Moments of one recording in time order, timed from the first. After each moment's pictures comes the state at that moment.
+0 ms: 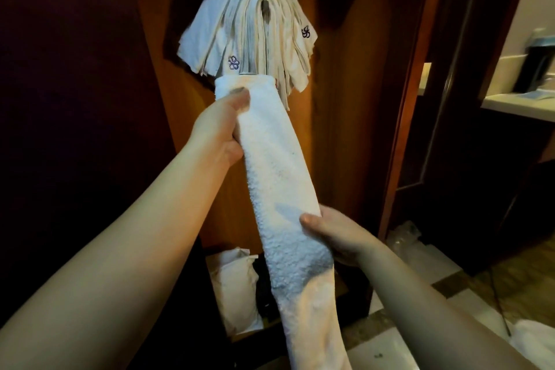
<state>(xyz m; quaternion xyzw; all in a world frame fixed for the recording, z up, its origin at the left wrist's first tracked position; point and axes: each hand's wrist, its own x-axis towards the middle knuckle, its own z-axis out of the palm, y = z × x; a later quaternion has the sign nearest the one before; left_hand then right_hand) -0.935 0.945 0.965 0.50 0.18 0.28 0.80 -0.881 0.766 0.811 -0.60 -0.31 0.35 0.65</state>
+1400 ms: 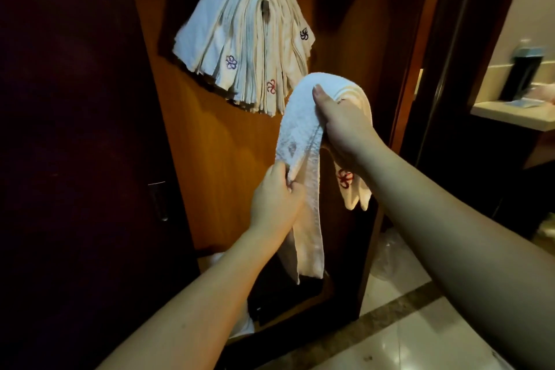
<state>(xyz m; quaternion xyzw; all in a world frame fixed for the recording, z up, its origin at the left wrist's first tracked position) -0.922 0.900 0.842 0.87 0.14 0.32 0.35 -0.855 0.802 0.955 -0.69 -0.26 0.05 0.67</state>
